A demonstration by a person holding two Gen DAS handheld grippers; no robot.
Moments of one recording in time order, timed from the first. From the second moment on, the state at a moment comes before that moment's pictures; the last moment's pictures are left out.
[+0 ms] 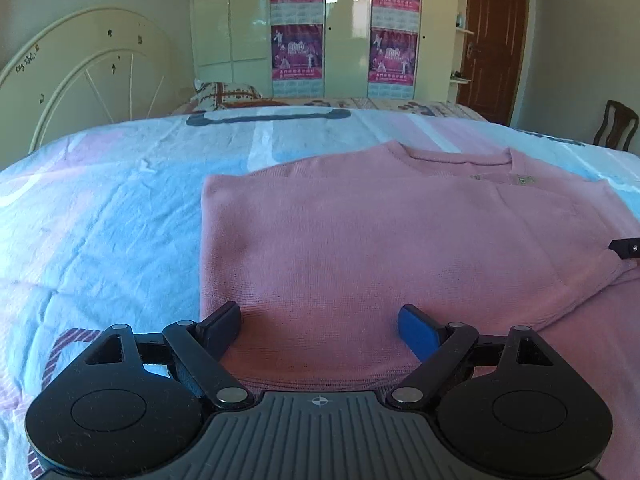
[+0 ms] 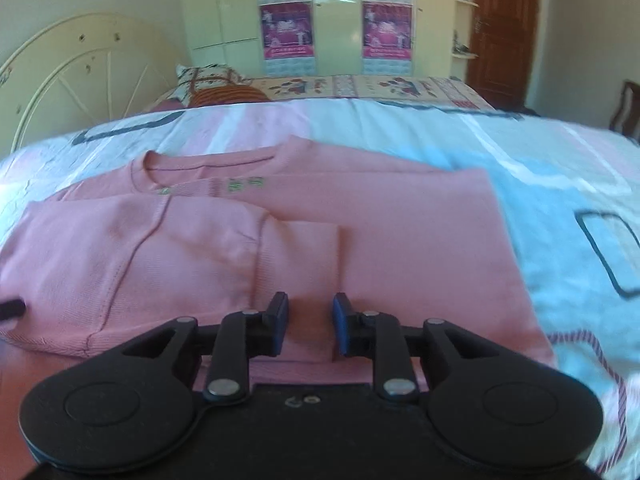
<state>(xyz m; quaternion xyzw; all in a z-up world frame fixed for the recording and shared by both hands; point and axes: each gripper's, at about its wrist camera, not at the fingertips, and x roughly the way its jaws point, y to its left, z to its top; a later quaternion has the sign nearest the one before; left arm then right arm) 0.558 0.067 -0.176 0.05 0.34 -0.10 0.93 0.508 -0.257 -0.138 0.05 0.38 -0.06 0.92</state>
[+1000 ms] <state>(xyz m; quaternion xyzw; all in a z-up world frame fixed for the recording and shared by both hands) 0.542 0.064 -0.173 0.06 0.36 -0.10 0.93 0.500 -0.244 -0.141 0.02 0.40 -0.07 0.91</state>
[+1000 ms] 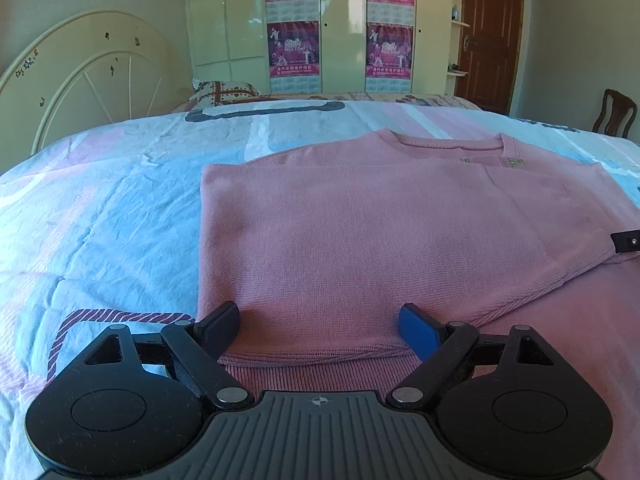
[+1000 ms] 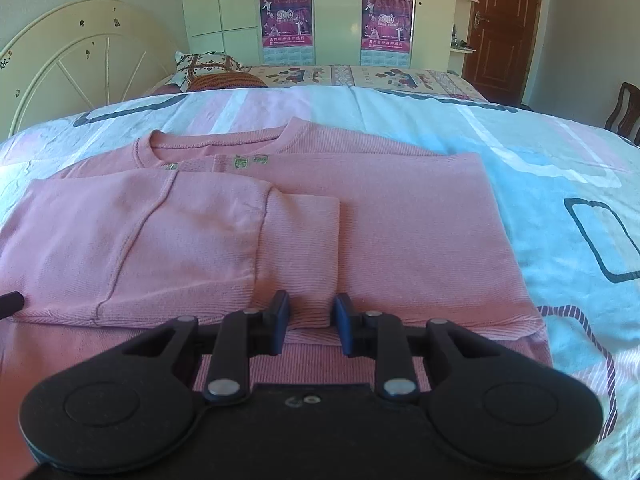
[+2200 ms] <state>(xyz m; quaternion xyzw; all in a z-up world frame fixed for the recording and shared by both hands) 0.283 0.166 -0.186 -0.29 0.43 -0.15 0.84 0.187 -0.386 -0.146 0.35 0.40 0.00 0.85</state>
